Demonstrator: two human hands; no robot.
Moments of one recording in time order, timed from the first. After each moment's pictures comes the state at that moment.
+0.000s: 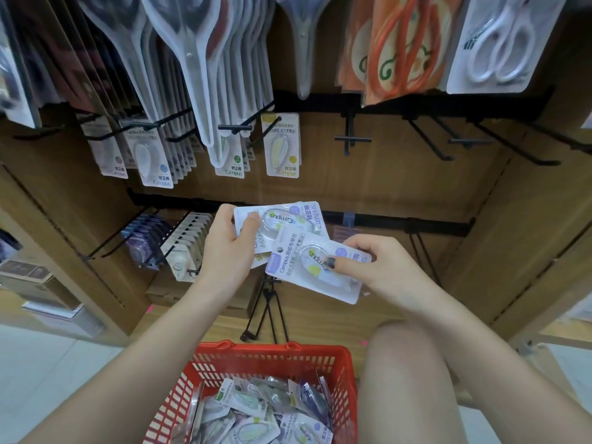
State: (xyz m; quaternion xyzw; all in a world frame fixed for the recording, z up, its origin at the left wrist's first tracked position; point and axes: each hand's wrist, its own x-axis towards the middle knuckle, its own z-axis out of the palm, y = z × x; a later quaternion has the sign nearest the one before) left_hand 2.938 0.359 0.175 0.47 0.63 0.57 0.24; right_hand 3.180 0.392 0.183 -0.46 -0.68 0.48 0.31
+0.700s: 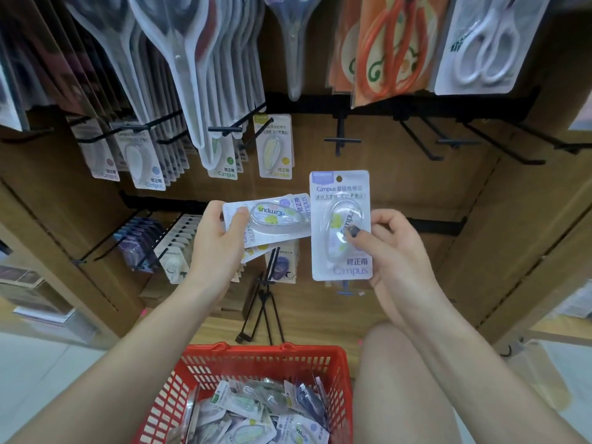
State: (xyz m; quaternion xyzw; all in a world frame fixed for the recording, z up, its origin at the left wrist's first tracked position) left_hand 2.935 0.365 0.180 0.42 0.63 0.59 0.28; right_hand 3.181 0.373 0.195 -0.32 -0.47 0.63 0.53
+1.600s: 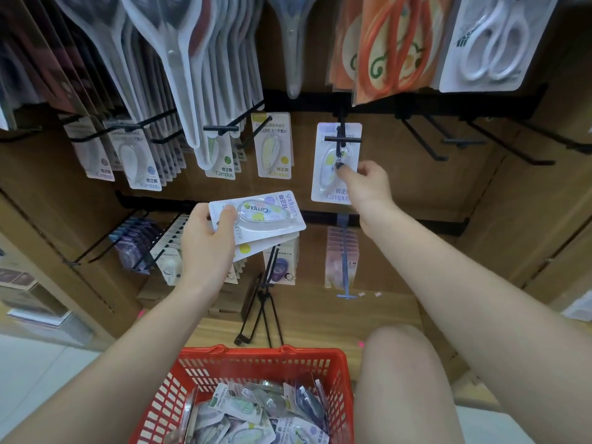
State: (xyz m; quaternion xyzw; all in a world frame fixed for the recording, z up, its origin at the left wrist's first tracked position) left_hand 2.928 0.376 0.173 0.39 0.67 0.60 0.19; right_hand 3.132 0.505 0.217 -0.53 -0.51 0.45 0.49
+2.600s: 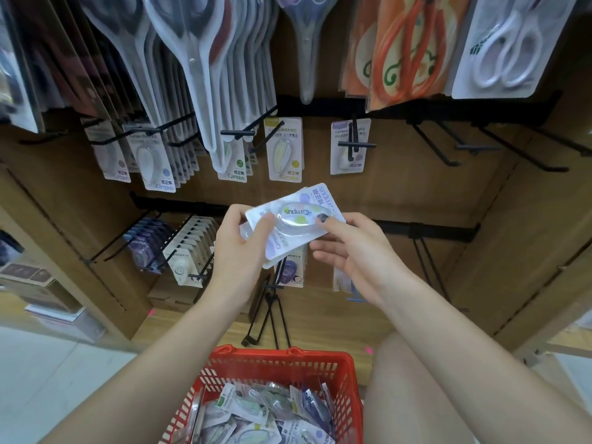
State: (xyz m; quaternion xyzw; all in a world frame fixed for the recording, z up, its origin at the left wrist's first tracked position) left_hand 2.954 0.365 0.176 0.44 0.59 0.63 0.25; right_hand 3.133 0.402 0.206 -0.42 -0.42 0.68 0.43
